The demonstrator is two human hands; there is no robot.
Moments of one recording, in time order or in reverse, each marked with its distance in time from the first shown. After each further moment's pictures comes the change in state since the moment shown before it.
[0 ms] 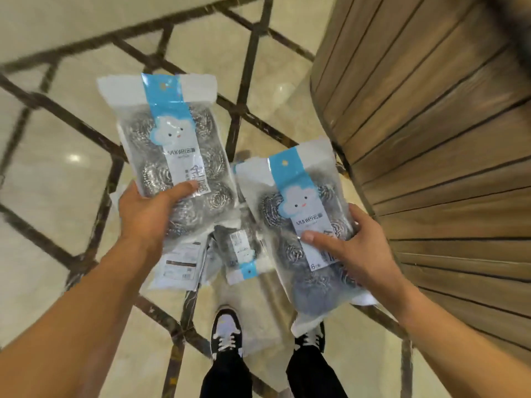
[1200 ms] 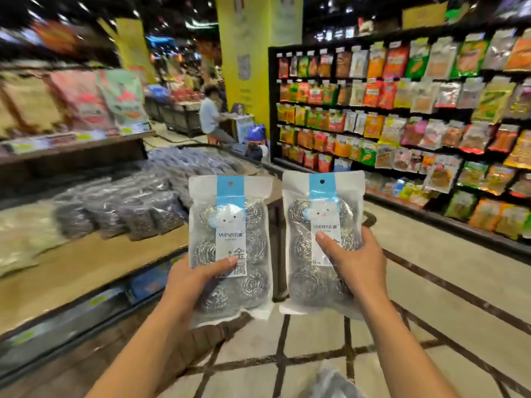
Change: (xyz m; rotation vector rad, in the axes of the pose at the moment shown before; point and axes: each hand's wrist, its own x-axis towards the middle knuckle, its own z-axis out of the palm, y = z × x) left_hand -0.571 0.306 -0.390 -0.666 0.783 0.331; right_hand -0.445 -0.556 0.090 -0.041 -0.705 -0.944
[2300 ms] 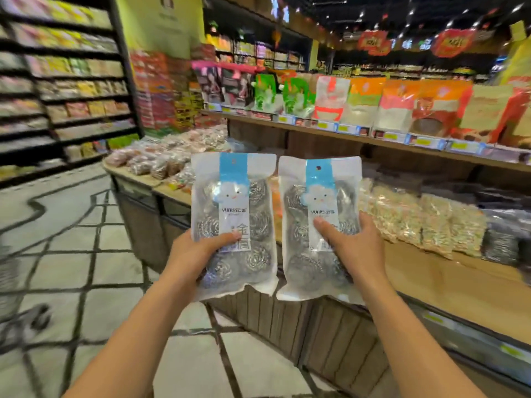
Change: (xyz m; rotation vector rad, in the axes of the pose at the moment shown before) left_hand -0.441 0.054 -0.723 -0.249 1.201 0.243; right_hand -0.626 -0.265 0.598 0.146 -1.181 -0.367
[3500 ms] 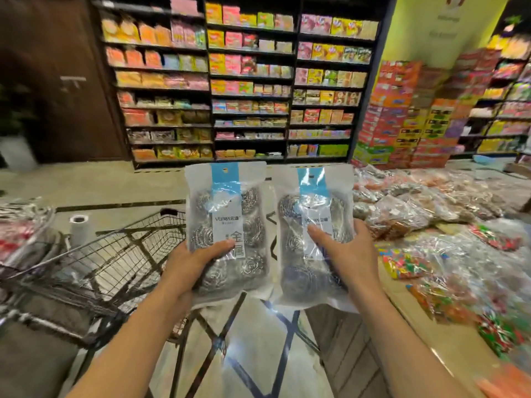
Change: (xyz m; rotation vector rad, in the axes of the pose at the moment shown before) left_hand 0.310 0.140 -0.437 -0.141 0.802 0.096; right_hand 0.162 -0.181 0.712 0.135 -0.787 -0.255
